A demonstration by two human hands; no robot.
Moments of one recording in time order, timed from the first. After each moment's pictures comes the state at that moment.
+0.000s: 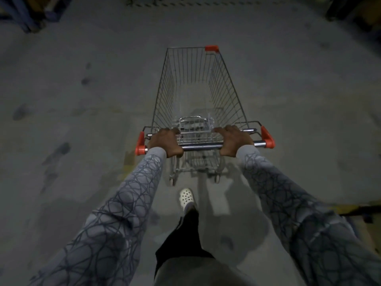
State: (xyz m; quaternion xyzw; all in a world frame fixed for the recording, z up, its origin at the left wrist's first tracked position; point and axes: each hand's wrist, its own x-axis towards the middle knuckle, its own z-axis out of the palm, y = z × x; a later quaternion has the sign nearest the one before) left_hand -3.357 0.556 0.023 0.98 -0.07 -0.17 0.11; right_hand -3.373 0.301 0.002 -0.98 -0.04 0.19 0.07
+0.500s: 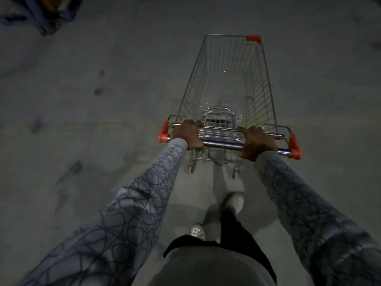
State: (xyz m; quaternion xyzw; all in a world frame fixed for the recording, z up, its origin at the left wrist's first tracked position) left_hand -2.977 0.500 0.025 0.97 -0.09 -0.19 0.12; right_hand -3.029 0.253 0.003 -0.99 0.00 0.14 0.07
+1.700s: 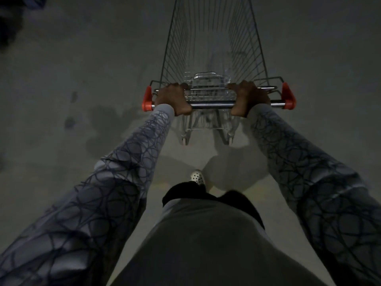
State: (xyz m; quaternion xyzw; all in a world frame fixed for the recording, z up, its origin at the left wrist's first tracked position) left_hand -2.113 0.386 0.030 0.98 0.00 -0.16 0.11; right_hand -2.109 0.146 0.008 -0.98 -0.07 0.16 0.06
